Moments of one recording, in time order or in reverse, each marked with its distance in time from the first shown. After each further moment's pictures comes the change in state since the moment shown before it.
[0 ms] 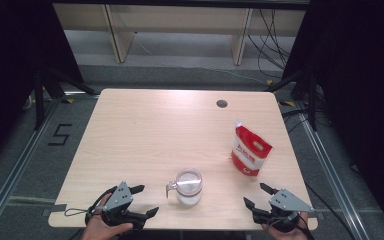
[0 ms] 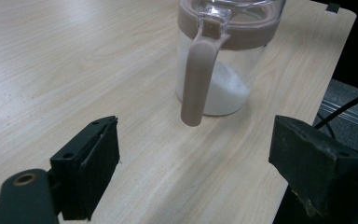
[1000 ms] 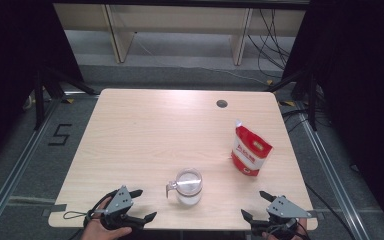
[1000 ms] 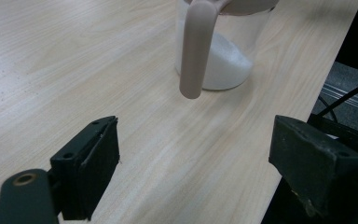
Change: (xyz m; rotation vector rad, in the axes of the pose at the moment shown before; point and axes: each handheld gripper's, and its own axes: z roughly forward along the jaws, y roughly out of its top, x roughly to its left) left arm -0.003 -0.011 -0.001 0.075 0.008 0.001; right arm 0.010 -0.013 -0.003 0.048 0.056 -0.018
